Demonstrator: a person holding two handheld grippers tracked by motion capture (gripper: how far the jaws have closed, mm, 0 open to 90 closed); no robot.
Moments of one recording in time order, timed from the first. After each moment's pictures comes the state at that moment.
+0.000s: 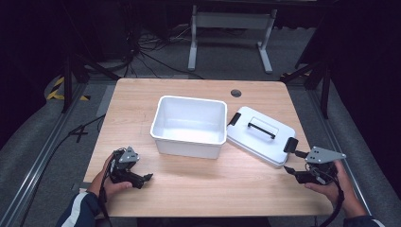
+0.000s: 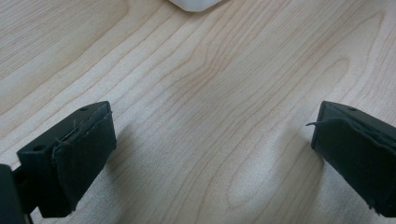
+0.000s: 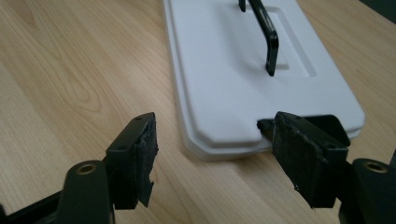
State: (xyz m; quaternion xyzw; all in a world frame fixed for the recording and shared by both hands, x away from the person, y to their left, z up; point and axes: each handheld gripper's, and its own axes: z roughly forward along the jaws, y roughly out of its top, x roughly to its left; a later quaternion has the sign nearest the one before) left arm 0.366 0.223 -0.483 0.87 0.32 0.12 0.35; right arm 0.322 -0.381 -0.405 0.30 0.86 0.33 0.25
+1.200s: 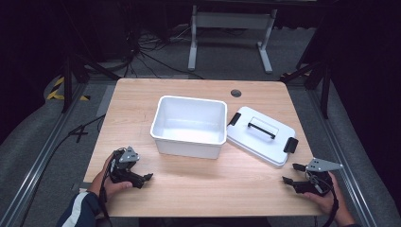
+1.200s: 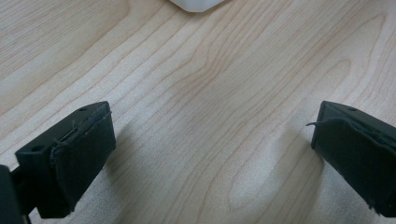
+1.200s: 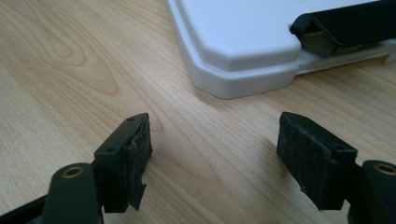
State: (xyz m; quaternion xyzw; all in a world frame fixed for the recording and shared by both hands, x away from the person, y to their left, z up) left arm 0.366 0.222 -0.483 0.87 0.32 0.12 0.35; right arm 0.317 -0.405 -0.468 0.38 0.83 0.37 0.19
